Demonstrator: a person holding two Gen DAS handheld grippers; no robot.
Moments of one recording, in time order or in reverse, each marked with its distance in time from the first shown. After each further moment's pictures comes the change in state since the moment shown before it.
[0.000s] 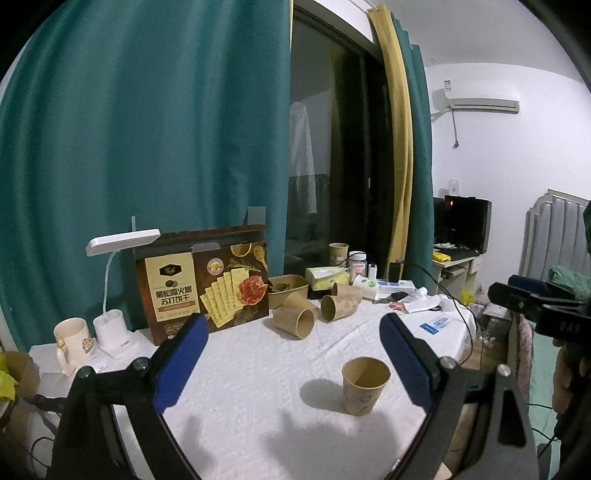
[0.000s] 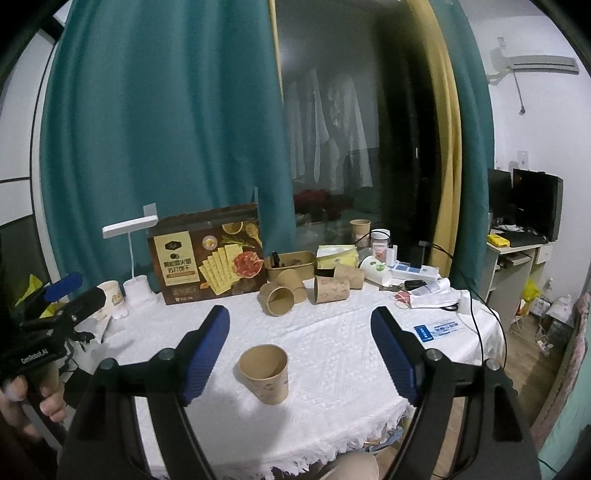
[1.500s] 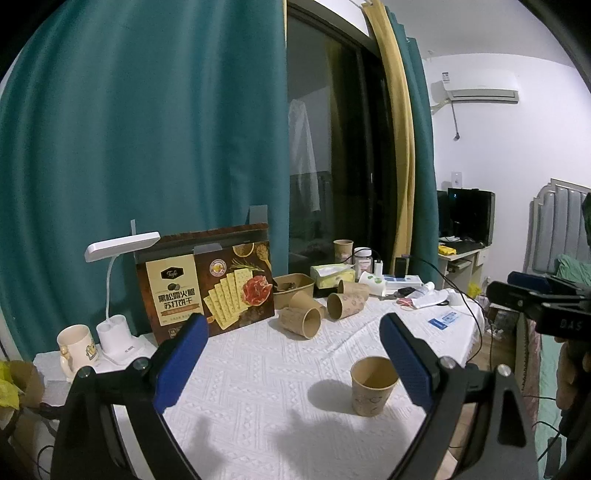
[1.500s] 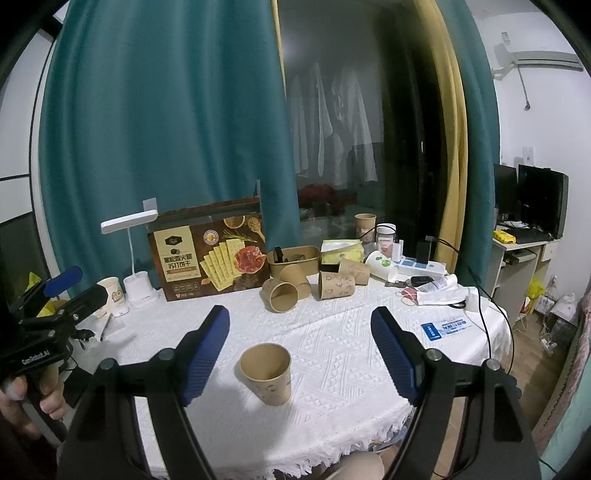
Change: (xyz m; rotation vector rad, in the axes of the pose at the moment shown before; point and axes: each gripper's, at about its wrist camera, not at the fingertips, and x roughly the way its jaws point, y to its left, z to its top) left arm 0.013 -0.003 -0.005 0.030 0.001 0.021; right arm 0.017 -0.003 -0.006 0.005 0.016 0.014
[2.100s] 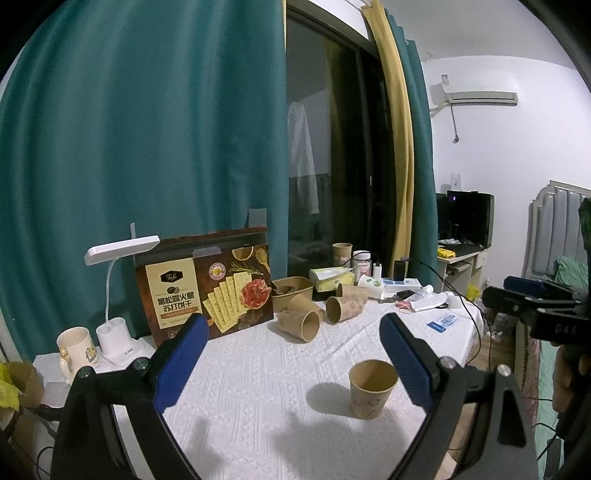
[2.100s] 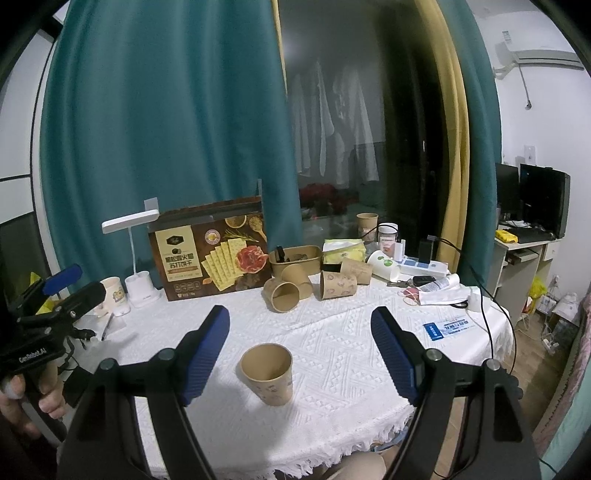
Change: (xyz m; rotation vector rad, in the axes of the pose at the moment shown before) left arm 0.002 -0.001 0.002 -0.003 -0.008 -0.001; right arm 0.003 0.002 -0.002 -0.002 0.001 0.003
